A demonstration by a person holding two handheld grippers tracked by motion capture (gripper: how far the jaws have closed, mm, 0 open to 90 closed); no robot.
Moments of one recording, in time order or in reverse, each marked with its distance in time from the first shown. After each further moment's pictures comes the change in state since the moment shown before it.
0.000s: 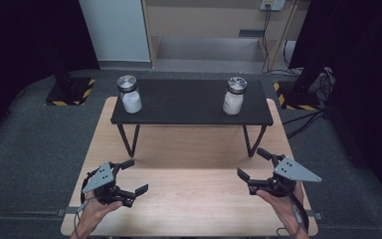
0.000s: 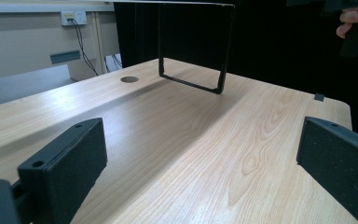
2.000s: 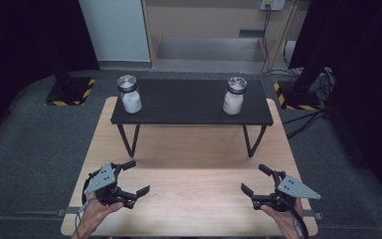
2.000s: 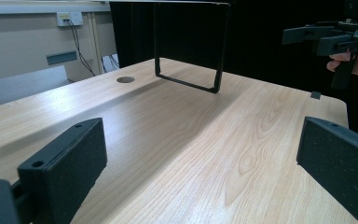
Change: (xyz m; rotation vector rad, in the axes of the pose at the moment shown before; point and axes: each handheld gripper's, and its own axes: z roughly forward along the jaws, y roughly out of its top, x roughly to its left) left arm -0.002 0.000 0.002 0.000 -0.010 0.009; right arm -0.009 -0.068 -0.014 -0.021 0.031 0.059
